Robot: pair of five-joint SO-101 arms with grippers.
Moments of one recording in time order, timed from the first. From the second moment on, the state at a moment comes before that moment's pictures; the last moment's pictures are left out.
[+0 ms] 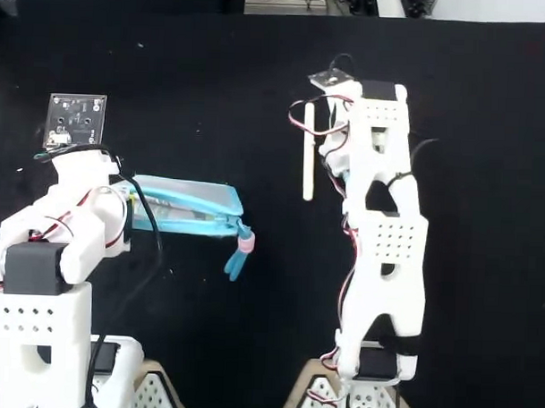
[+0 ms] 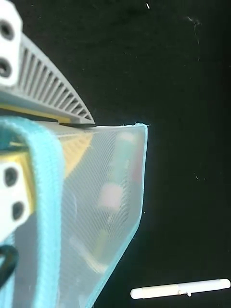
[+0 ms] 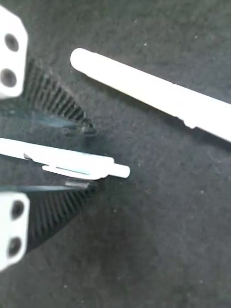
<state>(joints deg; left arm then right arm) -5.5 -56.8 33.1 79.3 -2.1 1.4 57.1 -48.3 93.0 26.7</state>
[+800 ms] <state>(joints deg) -5.5 -56.8 33.1 79.3 -2.1 6.8 37.1 -45.2 99.0 27.1</state>
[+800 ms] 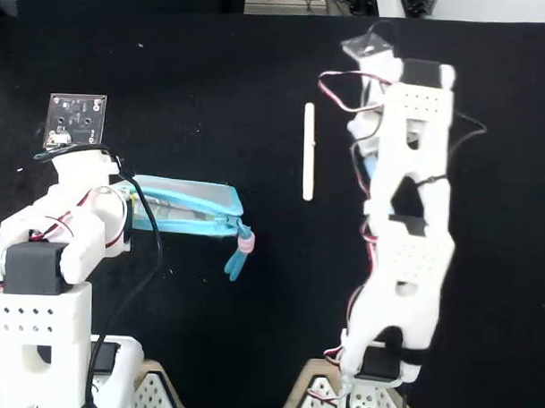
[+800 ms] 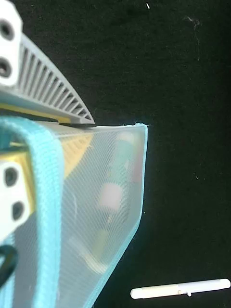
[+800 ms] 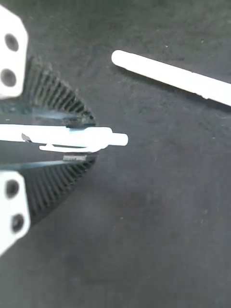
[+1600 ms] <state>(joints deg) -5.5 -56.8 33.1 79.3 -2.1 -17.0 -49.2 7.4 87.6 16.9</state>
